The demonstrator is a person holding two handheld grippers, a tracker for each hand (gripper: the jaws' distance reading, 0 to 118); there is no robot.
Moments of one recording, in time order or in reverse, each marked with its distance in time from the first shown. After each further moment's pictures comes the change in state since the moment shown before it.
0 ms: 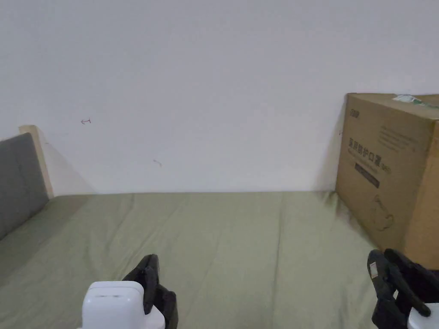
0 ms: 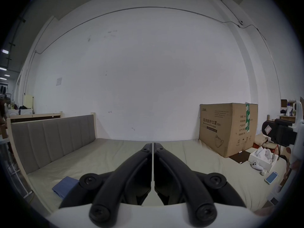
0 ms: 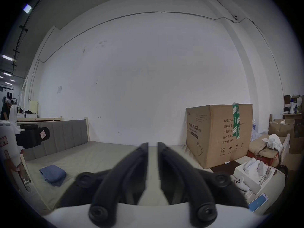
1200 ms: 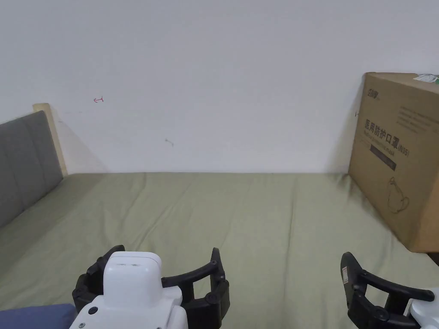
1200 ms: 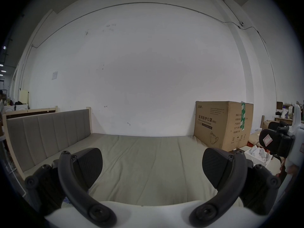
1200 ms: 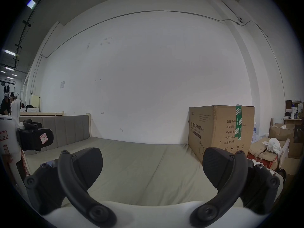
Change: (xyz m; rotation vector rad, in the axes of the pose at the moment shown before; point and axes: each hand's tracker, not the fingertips) left arm -0.016 -0.002 -0.003 -0.048 -0.067 0.021; right arm -0.023 -0.001 0.004 -0.027 0.021 0.040
